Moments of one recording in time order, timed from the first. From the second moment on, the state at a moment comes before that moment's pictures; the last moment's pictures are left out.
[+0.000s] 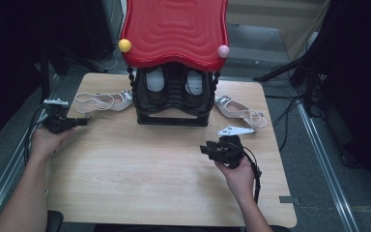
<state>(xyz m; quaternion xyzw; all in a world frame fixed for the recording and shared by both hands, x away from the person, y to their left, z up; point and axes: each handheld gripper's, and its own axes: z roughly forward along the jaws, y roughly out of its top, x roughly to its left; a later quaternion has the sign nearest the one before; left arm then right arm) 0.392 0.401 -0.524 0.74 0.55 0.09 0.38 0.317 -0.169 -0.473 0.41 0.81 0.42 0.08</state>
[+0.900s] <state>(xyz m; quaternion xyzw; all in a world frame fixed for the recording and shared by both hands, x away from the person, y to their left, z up) 0.418 0.406 -0.537 0.72 0.57 0.11 0.37 0.307 -0.180 -0.475 0.43 0.80 0.41 0.09</state>
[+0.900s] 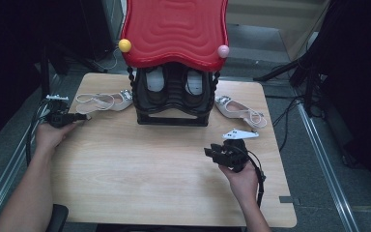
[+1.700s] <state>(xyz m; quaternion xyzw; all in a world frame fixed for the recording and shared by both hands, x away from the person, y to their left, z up) 0.394 0.370 -0.526 0.73 0.58 0.07 0.36 0.322 -0.180 -0.482 0.42 0.80 0.42 0.09</state>
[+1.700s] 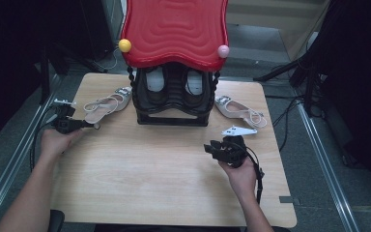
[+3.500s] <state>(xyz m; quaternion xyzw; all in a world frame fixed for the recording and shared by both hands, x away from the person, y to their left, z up) 0.389 0.346 -0.497 0.72 0.60 0.03 0.36 0.317 -0.182 -0.486 0.38 0.81 0.42 0.13</state>
